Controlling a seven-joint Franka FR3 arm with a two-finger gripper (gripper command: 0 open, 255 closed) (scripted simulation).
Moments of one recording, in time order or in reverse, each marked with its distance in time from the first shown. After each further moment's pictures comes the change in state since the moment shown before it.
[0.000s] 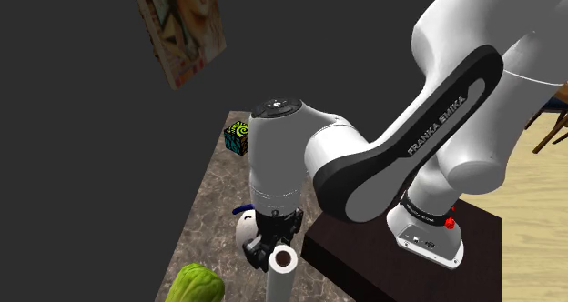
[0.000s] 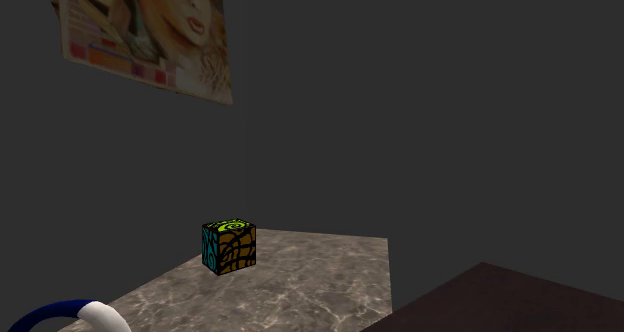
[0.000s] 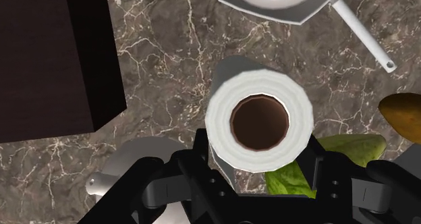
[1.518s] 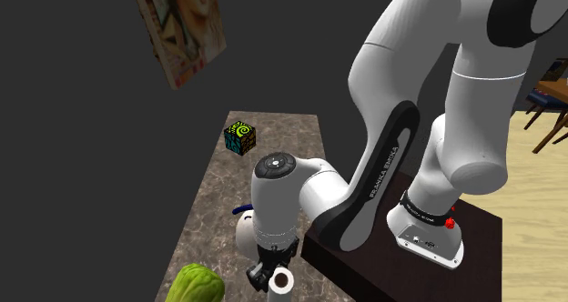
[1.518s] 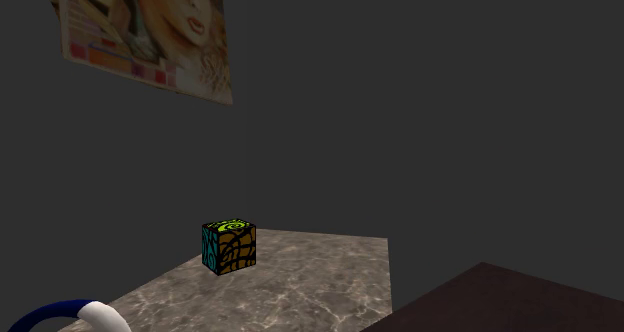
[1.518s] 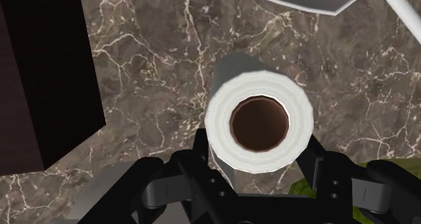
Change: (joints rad) arm 0.054 0.319 -0.077 -0.051 -0.305 0.314 0.192
